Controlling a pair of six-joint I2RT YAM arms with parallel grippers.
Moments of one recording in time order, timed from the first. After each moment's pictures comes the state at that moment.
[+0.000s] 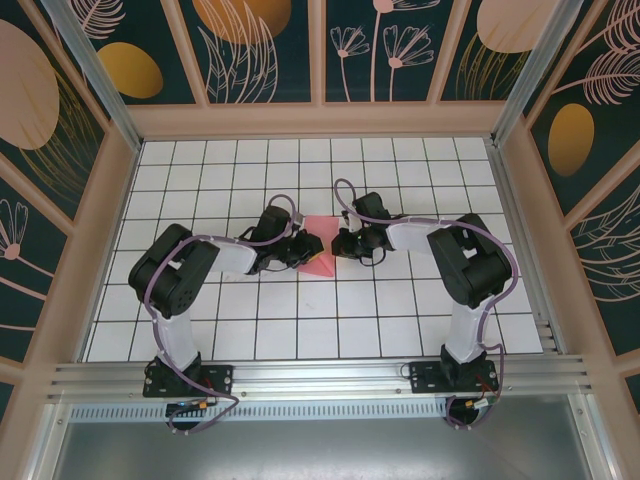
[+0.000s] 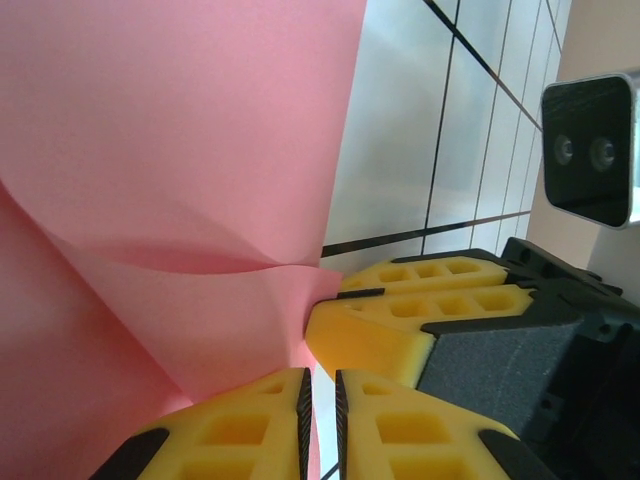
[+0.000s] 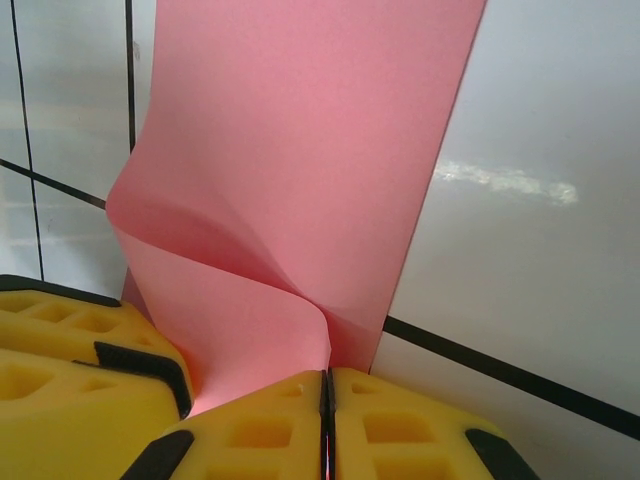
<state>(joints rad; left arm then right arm) -0.57 1.88 0.83 0.36 0.54 -1.08 0.53 1.88 1.01 -0.16 -0.48 0.54</state>
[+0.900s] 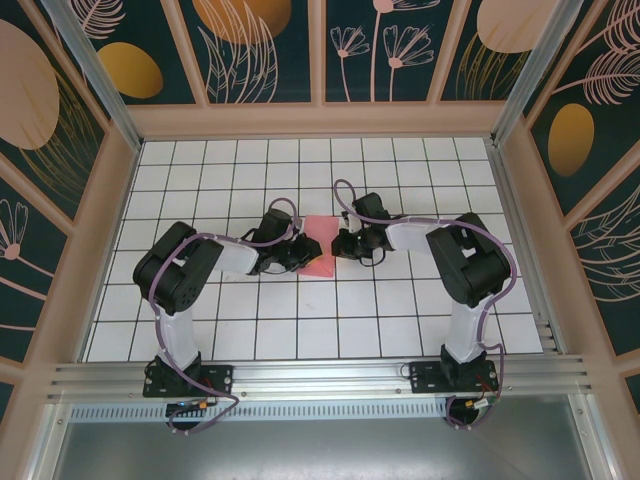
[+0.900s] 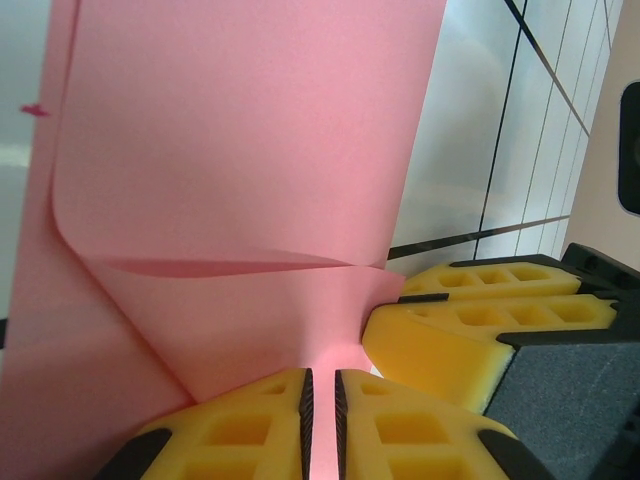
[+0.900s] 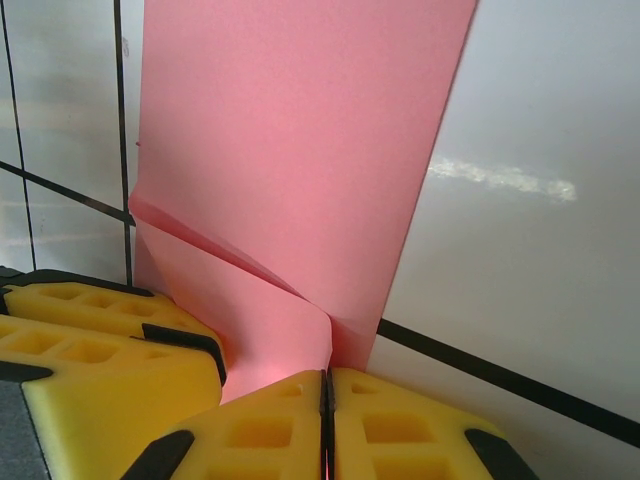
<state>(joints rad) -0.57 1.91 0.83 0.32 0.51 -1.07 0.53 1.89 1.01 -0.16 -0.48 0.54</state>
